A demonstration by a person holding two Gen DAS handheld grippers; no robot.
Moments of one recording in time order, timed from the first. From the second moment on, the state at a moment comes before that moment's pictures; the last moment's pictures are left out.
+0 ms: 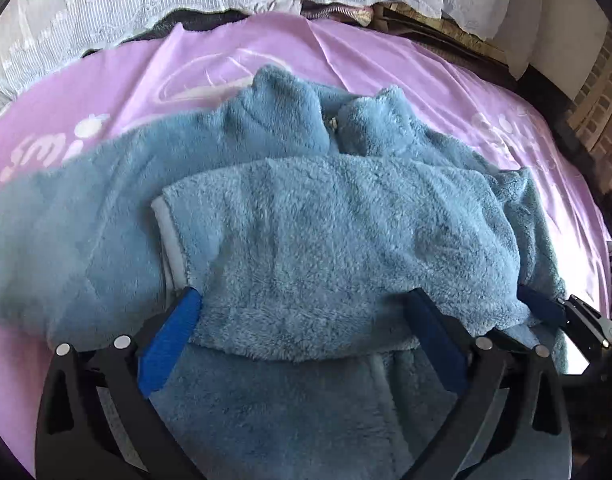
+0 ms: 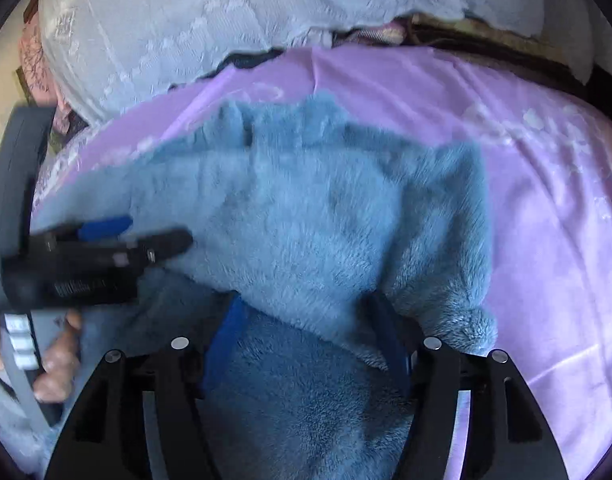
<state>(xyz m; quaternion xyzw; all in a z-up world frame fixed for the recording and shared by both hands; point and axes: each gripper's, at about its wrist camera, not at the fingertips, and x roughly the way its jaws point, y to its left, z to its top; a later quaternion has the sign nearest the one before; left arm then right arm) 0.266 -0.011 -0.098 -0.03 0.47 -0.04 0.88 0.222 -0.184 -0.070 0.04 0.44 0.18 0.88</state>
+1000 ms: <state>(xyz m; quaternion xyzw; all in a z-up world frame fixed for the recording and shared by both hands) 0.166 0.330 -0.094 -0.46 0.36 0.13 0.80 0.172 -0.281 -0.048 0.22 0.33 0.11 0.91</state>
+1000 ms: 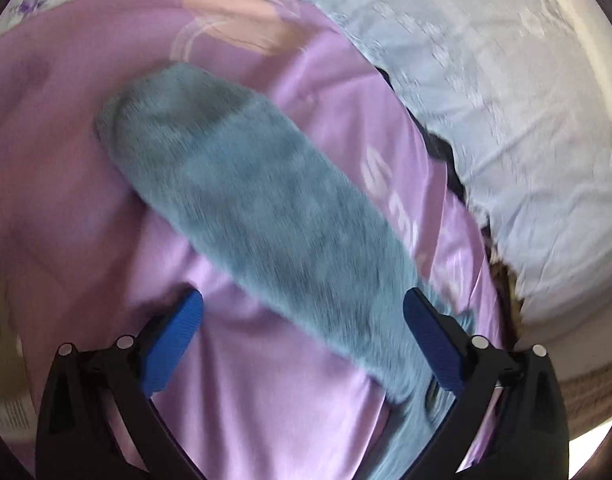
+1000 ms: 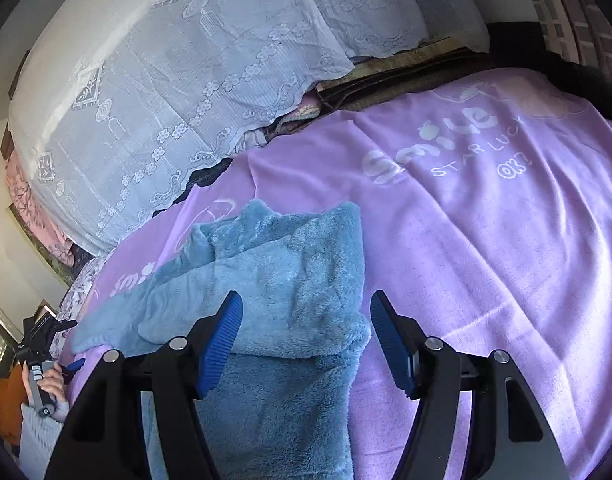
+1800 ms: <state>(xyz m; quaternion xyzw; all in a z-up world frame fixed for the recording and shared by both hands) 0.182 0.288 -0.035 -0.32 0.35 0.16 0.86 0.178 -0.284 -0.057 0.23 0.35 0.11 0.90</state>
